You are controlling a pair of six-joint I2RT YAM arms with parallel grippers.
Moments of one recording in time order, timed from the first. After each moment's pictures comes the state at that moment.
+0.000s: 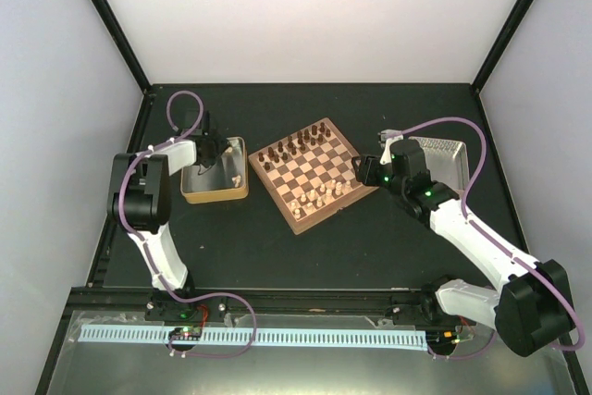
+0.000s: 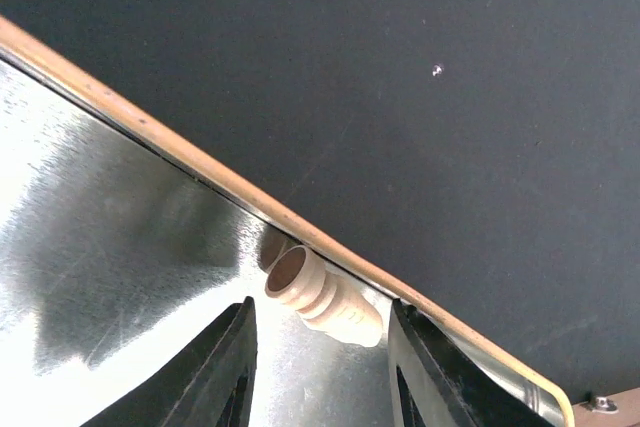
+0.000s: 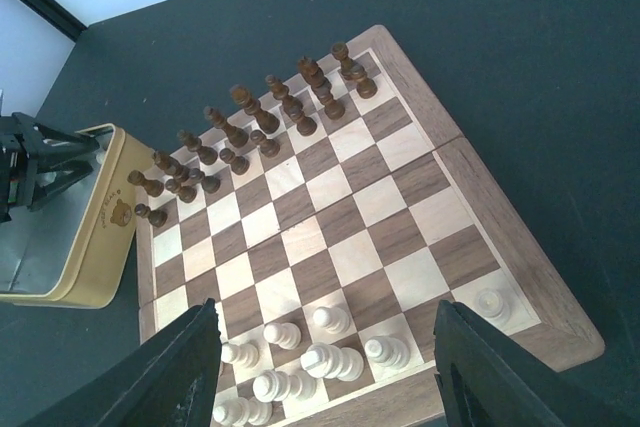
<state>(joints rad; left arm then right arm) -0.03 1.87 1.13 -0.18 0.07 -0.90 0.45 1.14 0.74 -0.16 -0.08 0.48</state>
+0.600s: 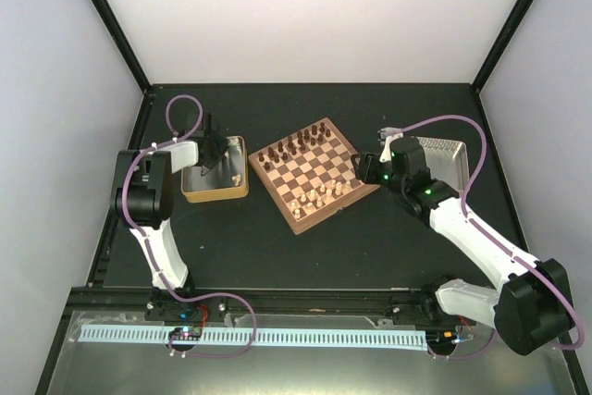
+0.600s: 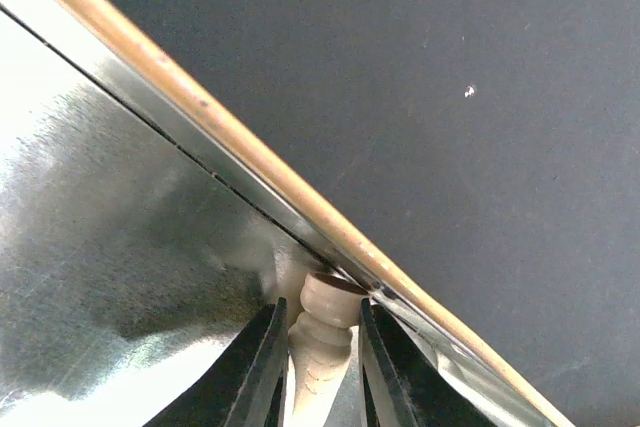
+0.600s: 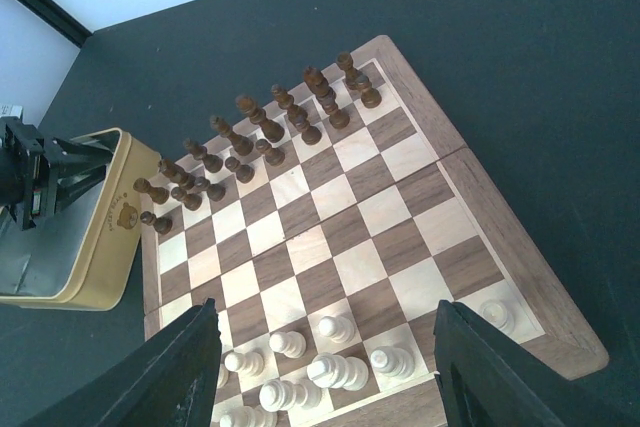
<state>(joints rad) -0.03 1.92 1.13 -0.12 0.07 -1.03 0.45 1.15 0.76 -0.17 -0.08 0.48</state>
